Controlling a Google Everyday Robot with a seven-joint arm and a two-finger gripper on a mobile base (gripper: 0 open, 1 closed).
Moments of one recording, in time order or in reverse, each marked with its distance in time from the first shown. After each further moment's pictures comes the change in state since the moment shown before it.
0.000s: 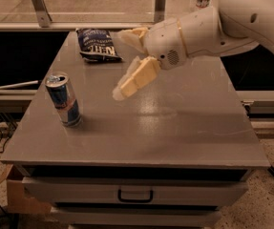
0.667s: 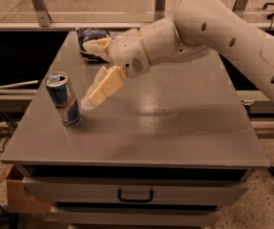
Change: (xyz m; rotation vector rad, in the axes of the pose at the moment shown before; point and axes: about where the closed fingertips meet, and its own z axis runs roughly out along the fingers) arm -0.011 0.013 0.075 -0.140 -0.061 -0.019
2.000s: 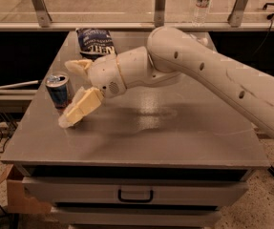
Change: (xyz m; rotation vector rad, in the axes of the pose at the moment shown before) arm 0.018 0.007 0.068 -0.034 -0.100 0.034
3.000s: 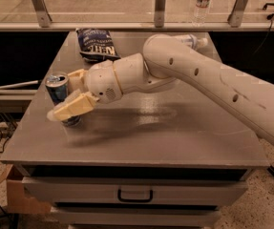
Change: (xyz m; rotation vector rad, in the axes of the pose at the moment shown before) arm 0.007 0.007 0.014 -0.029 -0.026 -0.004
